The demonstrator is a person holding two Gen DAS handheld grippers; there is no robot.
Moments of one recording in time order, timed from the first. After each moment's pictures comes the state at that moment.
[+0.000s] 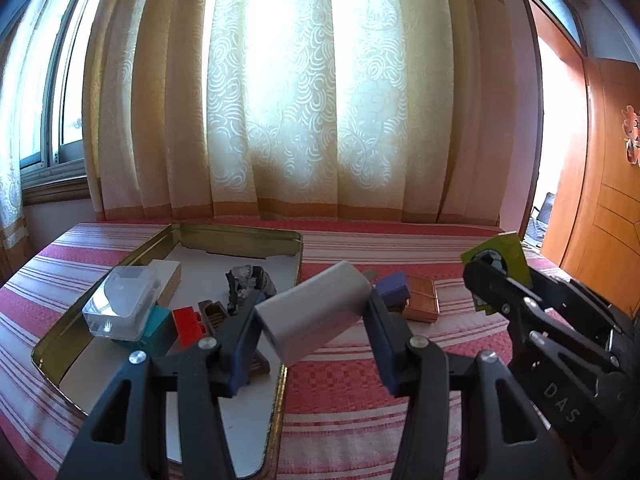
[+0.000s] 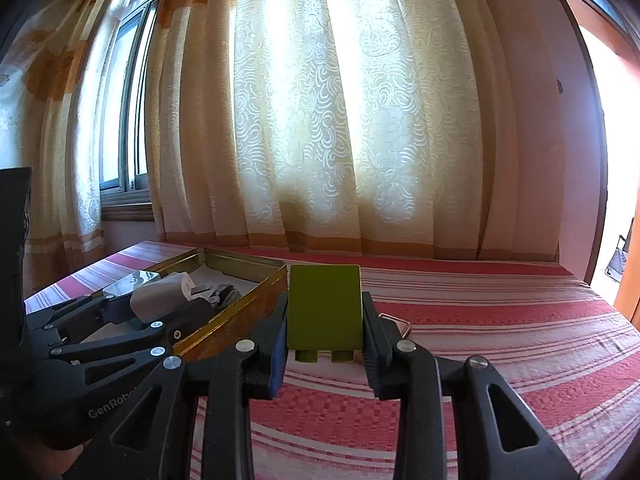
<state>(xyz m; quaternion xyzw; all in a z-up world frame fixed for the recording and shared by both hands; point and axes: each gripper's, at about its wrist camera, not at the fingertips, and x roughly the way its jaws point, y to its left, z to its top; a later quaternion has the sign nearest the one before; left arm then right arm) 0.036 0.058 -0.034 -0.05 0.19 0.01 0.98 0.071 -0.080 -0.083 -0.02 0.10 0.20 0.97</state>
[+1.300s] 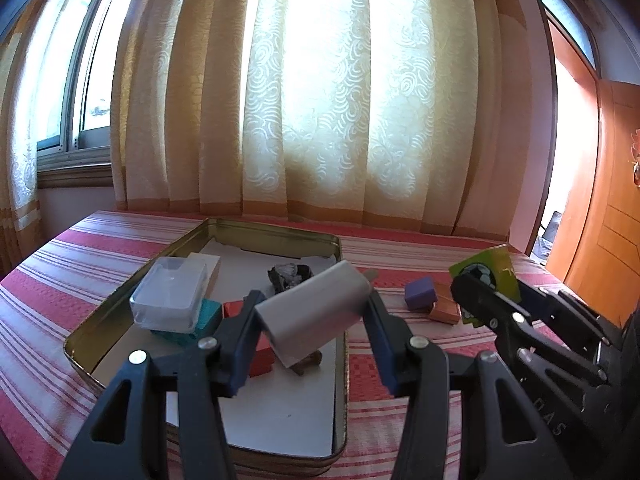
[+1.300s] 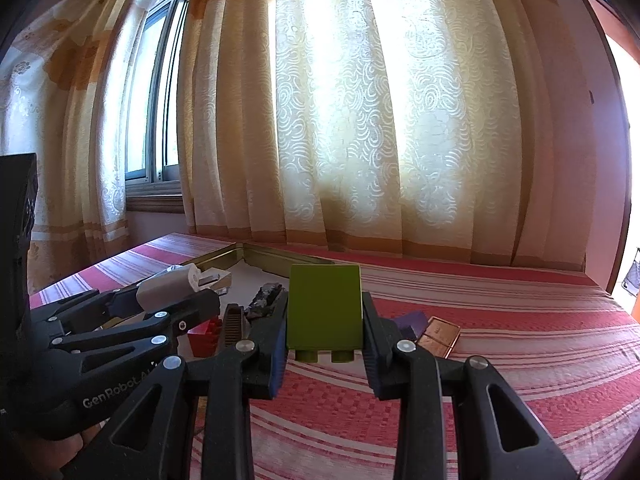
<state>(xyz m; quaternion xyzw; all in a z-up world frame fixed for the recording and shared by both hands) 0.016 0.098 -0.032 -0.08 0.18 0.03 0.98 0.058 -0.040 -0.083 -0.04 0.10 0.24 0.96</state>
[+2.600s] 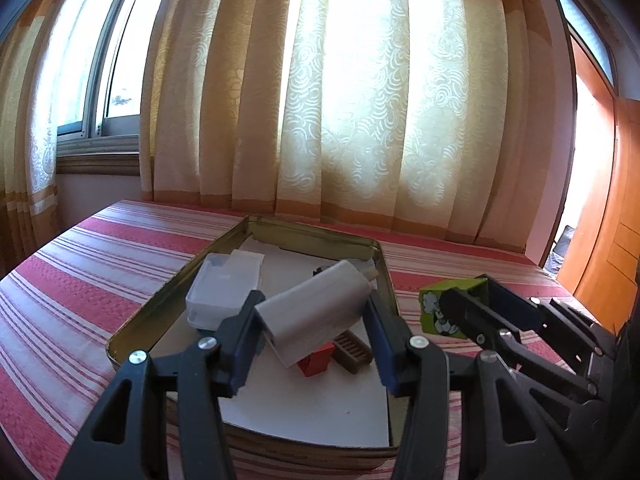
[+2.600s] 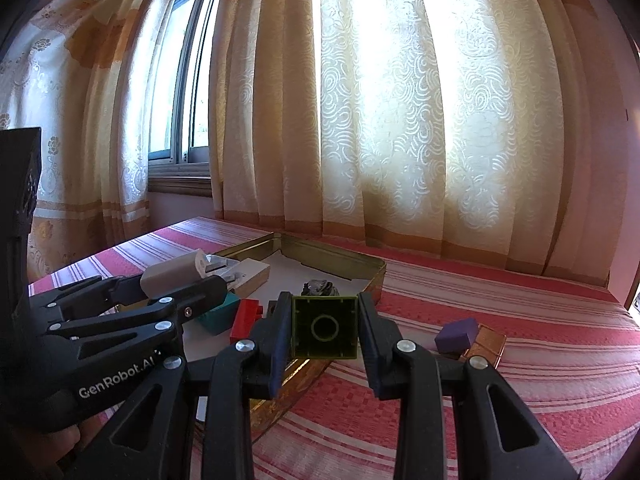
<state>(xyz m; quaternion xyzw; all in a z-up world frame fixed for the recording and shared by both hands) 0.007 0.138 -0.034 -0.10 0.18 0.05 0.98 0.054 0.010 -0.083 -0.07 0.11 0.28 0.95</state>
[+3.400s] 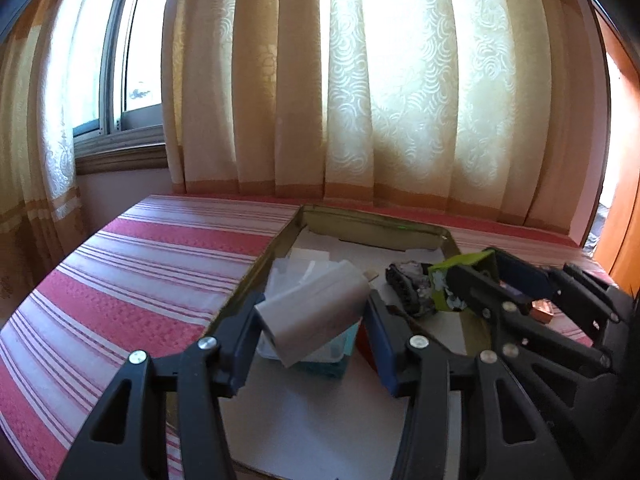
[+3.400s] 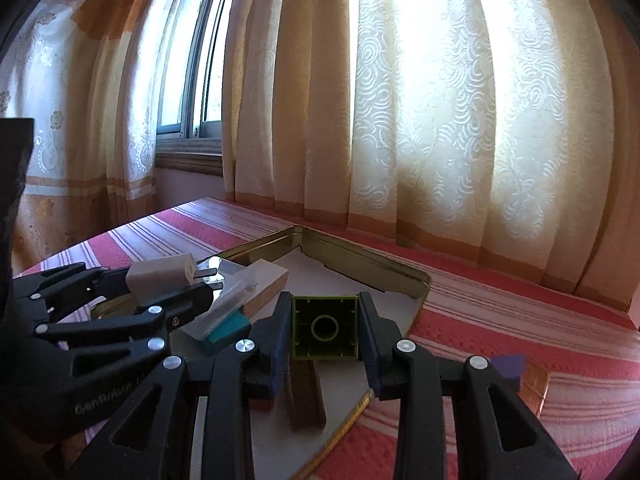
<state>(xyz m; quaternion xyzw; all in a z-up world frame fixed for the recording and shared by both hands) 0.046 0.185 -0.041 -0.07 0.23 0.11 0.96 0.104 0.075 -0.081 -0.12 0.14 0.30 0.94</state>
